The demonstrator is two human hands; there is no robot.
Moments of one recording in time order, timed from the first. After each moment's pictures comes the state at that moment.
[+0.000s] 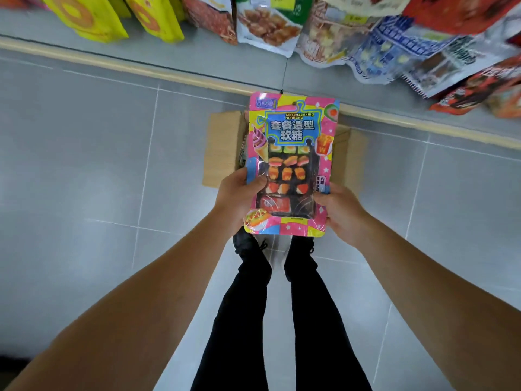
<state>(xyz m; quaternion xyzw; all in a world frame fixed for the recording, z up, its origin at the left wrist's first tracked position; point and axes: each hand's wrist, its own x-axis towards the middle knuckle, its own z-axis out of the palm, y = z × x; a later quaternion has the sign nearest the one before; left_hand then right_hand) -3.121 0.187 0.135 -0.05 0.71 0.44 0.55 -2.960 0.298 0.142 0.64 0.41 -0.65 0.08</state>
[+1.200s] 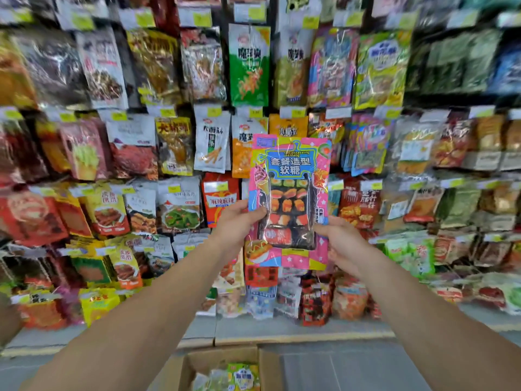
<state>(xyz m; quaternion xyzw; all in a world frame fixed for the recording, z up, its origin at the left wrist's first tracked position) -2.839 0.210 0.743 0.39 0.54 0.63 0.41 -2.638 0.265 0.750 0.42 0.55 -0.63 -0.35</state>
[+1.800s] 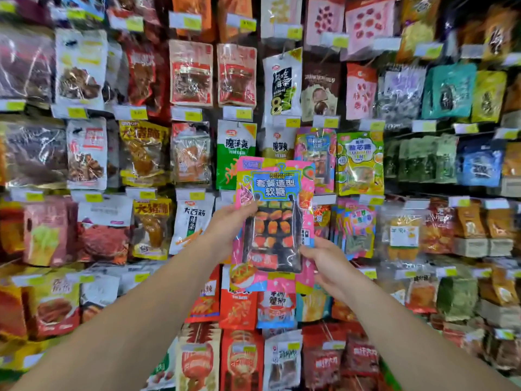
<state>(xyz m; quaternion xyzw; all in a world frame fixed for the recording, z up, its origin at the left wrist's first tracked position) -2.876 0.346 0.890 0.40 0.47 0.69 0.37 -2.681 0.404 0.841 0.35 0.62 -0.57 -0.41</state>
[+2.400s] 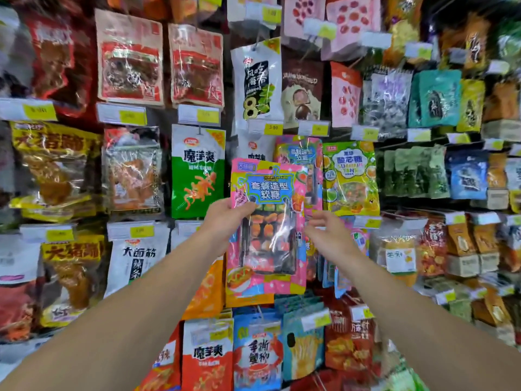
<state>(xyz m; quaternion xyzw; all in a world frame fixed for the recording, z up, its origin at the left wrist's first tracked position) -2.930 0.553 0.936 0.52 0.45 0.66 0.29 -2.718 0.596 0.912 0.43 0.70 -0.27 -0.50</state>
